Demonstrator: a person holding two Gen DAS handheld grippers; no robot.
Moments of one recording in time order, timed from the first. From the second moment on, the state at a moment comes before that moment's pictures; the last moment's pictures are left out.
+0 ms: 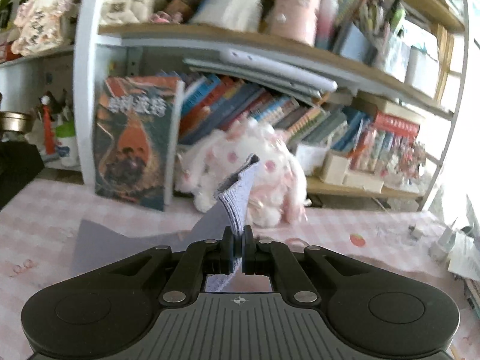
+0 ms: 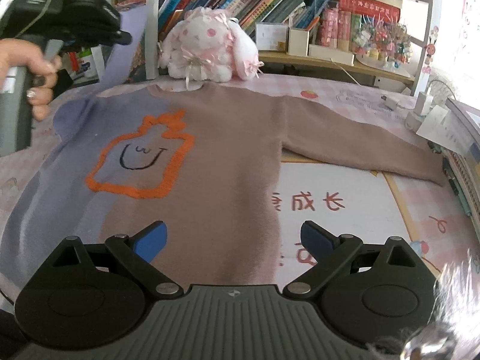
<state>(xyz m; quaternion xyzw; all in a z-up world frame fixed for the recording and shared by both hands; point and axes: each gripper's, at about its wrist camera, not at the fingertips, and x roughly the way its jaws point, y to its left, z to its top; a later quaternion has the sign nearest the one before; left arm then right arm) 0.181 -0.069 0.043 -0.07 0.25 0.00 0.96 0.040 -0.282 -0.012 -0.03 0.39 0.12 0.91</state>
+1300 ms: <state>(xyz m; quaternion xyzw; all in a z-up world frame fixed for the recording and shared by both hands) 0.046 -0.012 -0.012 -0.01 0.40 0.12 0.91 0.052 -0.295 -0.042 0.00 0.44 0.14 0.89</state>
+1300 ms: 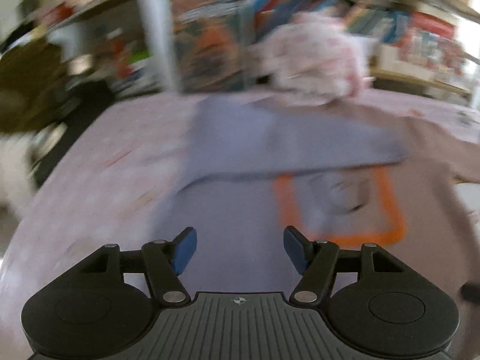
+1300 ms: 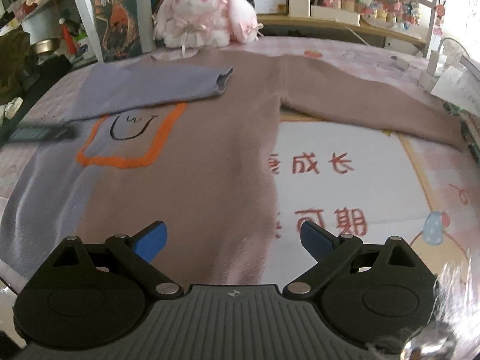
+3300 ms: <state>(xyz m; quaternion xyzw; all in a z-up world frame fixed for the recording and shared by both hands) -0.029 0.107 -0.017 -0.11 0.40 0.07 0.91 -0.008 -0.209 -0.014 0.02 0.41 0.05 0.91</state>
